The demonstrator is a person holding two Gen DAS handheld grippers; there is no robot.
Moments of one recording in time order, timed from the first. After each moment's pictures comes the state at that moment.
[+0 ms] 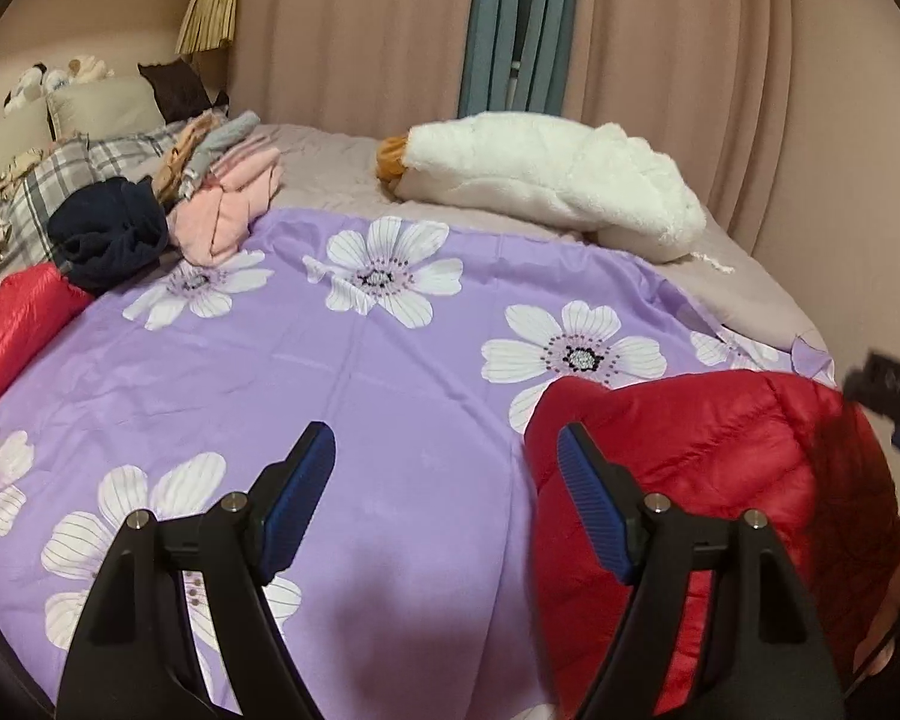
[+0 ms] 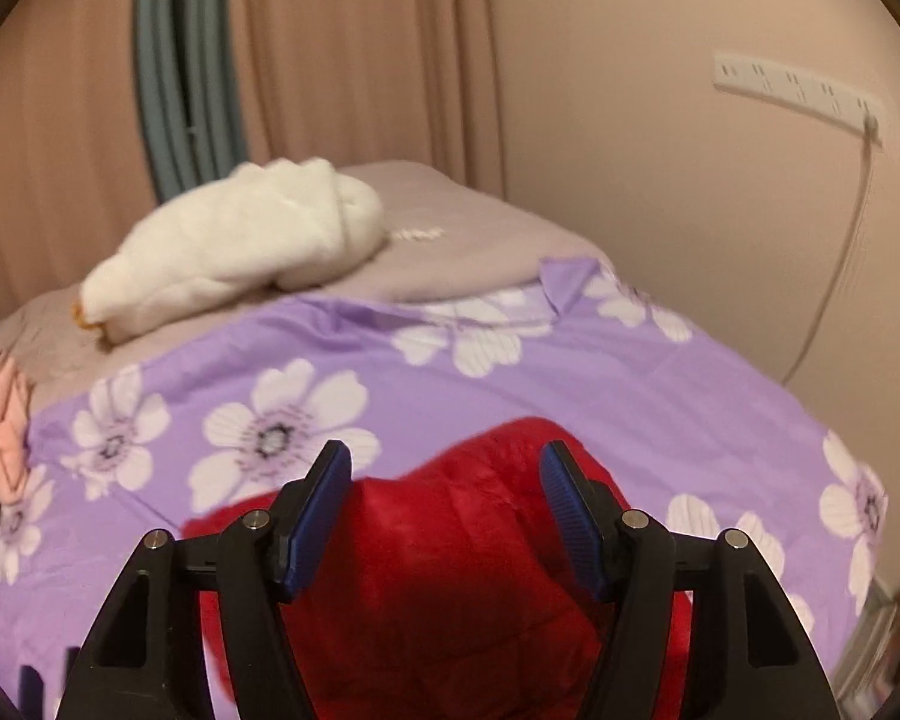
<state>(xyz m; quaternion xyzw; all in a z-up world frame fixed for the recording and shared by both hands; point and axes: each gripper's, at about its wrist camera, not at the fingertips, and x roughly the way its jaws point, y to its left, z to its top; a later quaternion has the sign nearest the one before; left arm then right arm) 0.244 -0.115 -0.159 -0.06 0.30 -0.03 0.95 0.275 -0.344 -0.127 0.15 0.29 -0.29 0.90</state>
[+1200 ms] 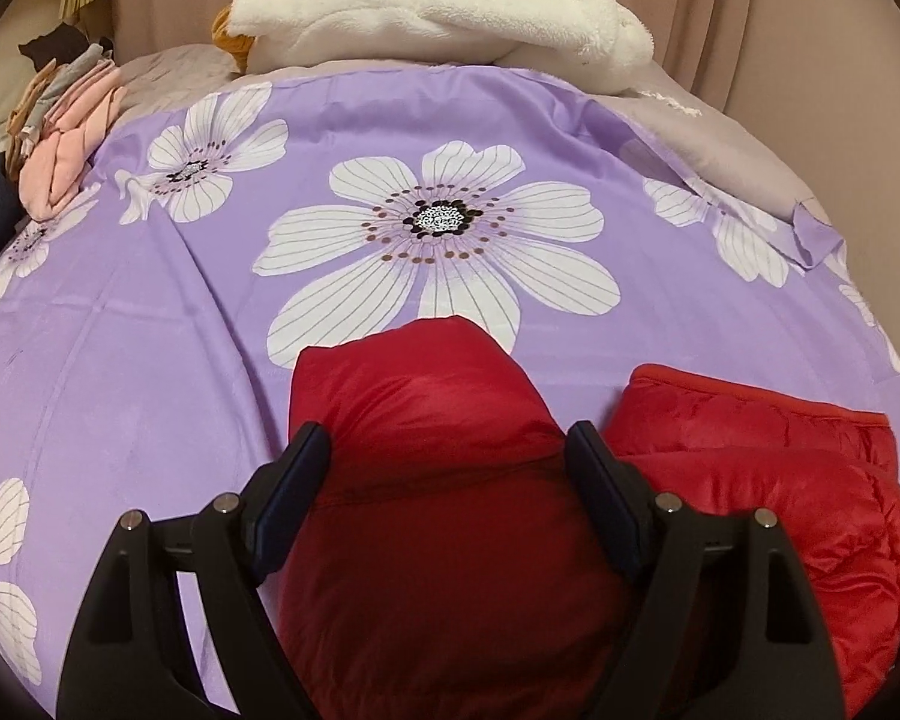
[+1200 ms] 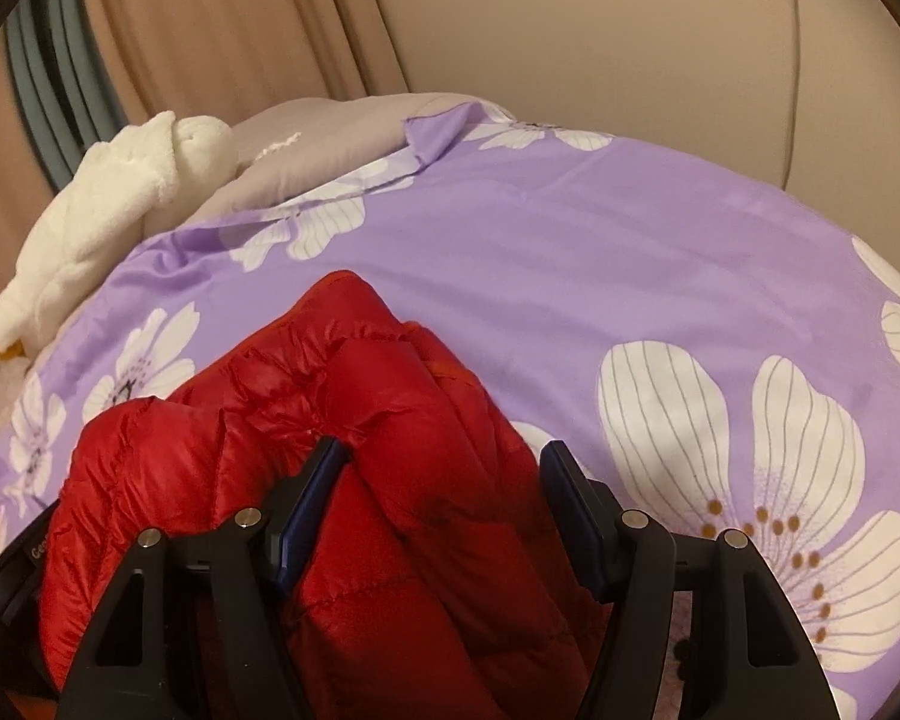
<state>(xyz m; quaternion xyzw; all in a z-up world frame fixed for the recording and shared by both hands) 0.345 -0.267 -0.263 0.00 0.41 -0.09 0.91 0.249 -0.436 -0.247 0.26 0.31 -0.30 0.86</state>
